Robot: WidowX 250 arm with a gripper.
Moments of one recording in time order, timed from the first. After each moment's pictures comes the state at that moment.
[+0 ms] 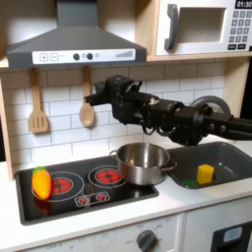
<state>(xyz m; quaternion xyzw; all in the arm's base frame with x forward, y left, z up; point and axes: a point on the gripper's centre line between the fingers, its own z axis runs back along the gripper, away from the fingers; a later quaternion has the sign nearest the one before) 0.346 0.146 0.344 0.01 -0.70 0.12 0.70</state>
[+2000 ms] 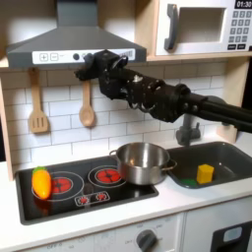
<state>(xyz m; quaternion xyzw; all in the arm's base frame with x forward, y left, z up) 0.395 0.148 0.382 -0.02 -0.74 0.14 0.66</state>
